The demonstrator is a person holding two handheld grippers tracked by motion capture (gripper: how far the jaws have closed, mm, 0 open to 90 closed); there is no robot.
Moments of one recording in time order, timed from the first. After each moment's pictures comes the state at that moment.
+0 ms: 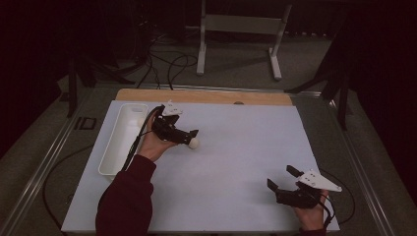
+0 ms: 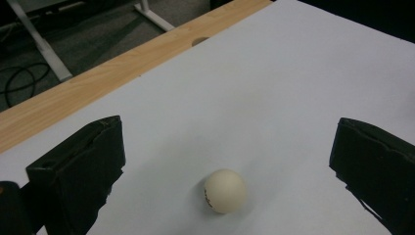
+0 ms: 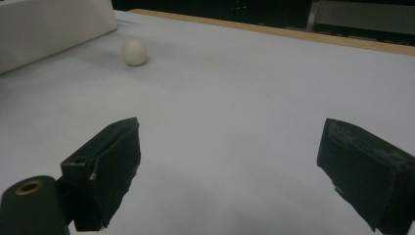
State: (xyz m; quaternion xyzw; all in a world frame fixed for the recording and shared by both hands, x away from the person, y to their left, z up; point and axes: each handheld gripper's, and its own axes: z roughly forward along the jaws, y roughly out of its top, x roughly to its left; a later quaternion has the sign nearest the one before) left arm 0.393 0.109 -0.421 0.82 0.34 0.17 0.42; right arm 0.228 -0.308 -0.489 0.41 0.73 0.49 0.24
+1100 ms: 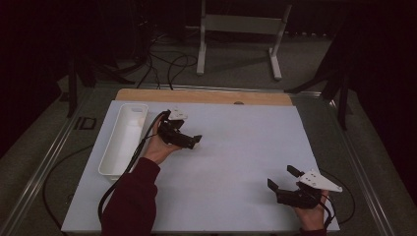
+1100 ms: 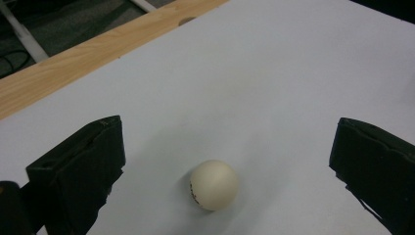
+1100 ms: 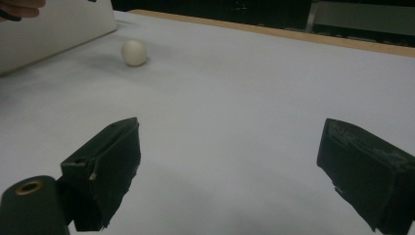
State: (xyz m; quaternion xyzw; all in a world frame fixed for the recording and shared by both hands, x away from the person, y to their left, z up) left arm 0.397 0.097 -0.446 0.83 0.34 0.14 0.41; right arm 0.227 -0.309 -0.489 0.41 0.73 0.49 0.24
